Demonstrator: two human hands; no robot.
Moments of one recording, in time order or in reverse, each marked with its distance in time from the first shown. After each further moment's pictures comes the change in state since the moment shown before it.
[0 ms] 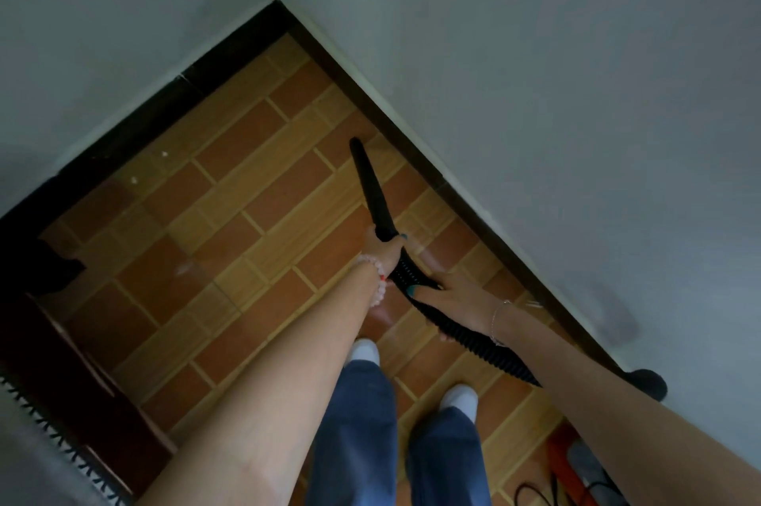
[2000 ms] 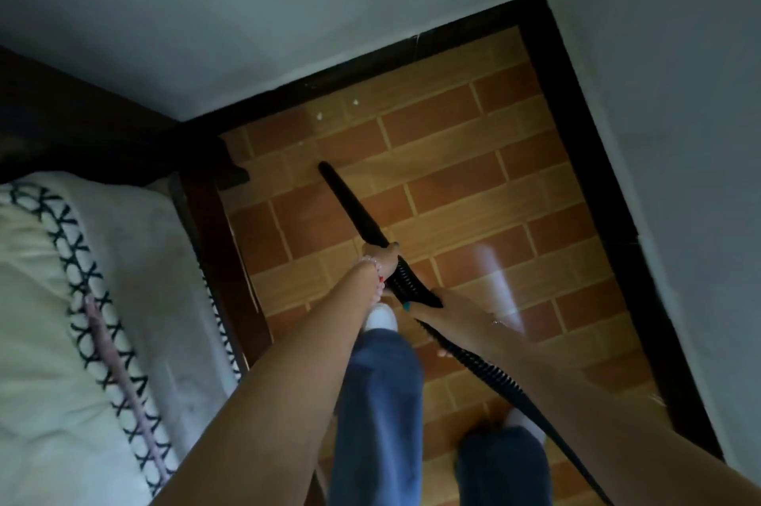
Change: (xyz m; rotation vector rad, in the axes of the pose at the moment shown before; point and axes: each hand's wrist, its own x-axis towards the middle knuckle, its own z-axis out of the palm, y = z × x) left_hand 0.029 -0.098 -0.318 -0.240 0.213 -0.256; right_hand 0.112 -0.143 0.253 -0.296 -0.179 0.023
